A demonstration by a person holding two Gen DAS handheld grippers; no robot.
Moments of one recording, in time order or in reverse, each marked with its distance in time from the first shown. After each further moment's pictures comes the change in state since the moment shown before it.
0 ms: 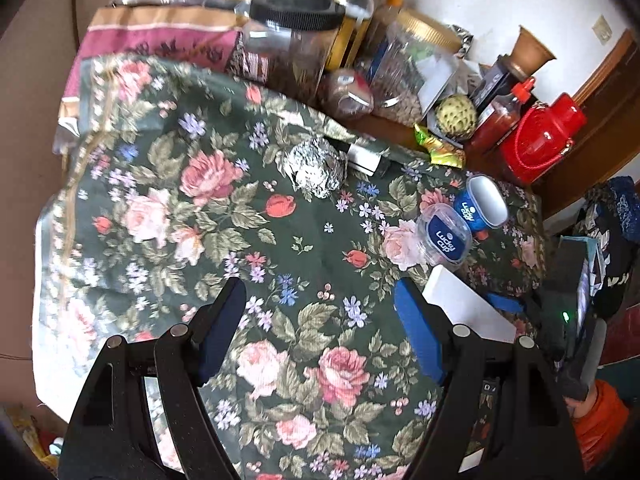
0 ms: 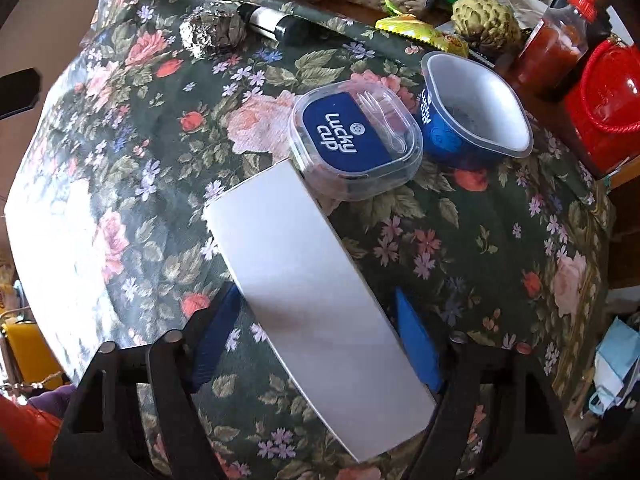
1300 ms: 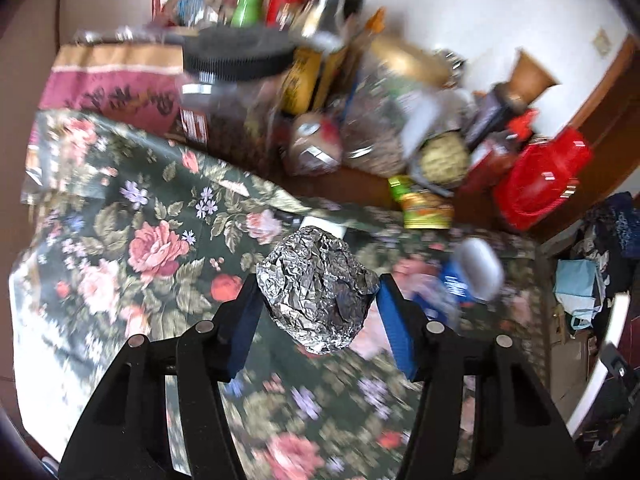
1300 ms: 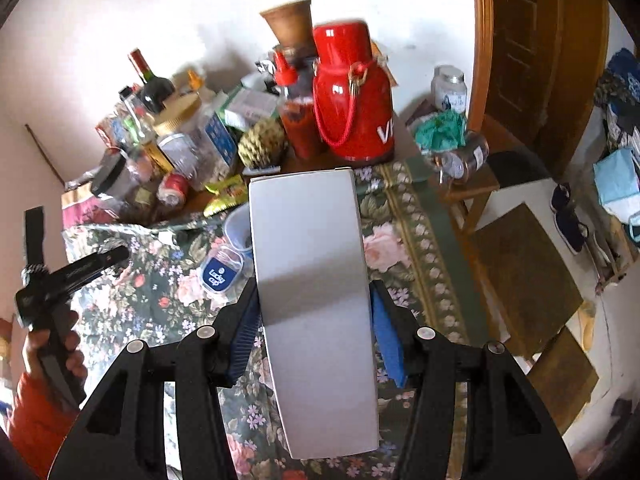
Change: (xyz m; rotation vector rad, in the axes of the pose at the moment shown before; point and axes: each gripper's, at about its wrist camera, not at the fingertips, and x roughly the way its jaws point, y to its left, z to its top) left arm 0.012 -0.047 0.043 0.015 -0.133 -0.013; right arm -0.161 -0.108 -0.079 0.617 -0.413 -0.024
